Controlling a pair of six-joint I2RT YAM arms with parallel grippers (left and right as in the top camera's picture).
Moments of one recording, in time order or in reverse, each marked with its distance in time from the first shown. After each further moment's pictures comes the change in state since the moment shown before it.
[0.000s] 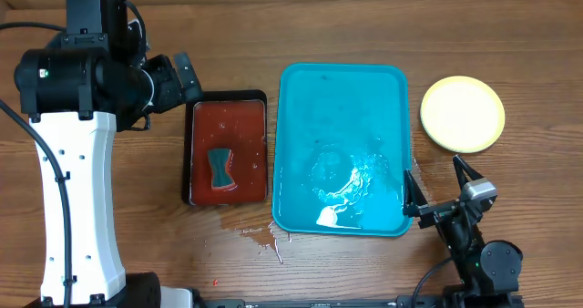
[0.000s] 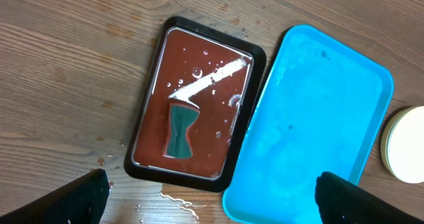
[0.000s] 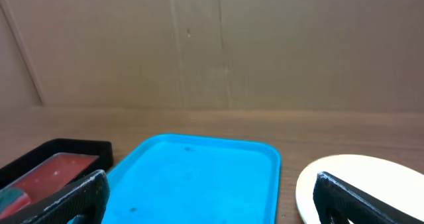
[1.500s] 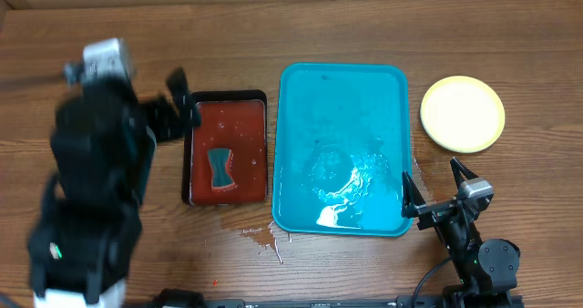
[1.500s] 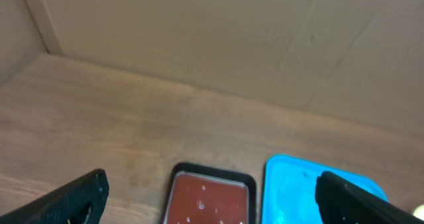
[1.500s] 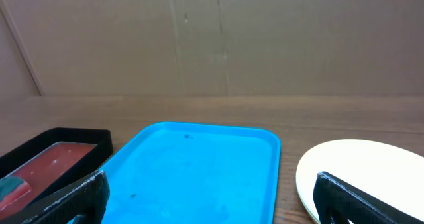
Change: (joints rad) left arm -0.176 -0.653 -0.670 0.766 -0.341 0.095; right arm 0.000 0.000 0.000 -0.049 0.000 0.000
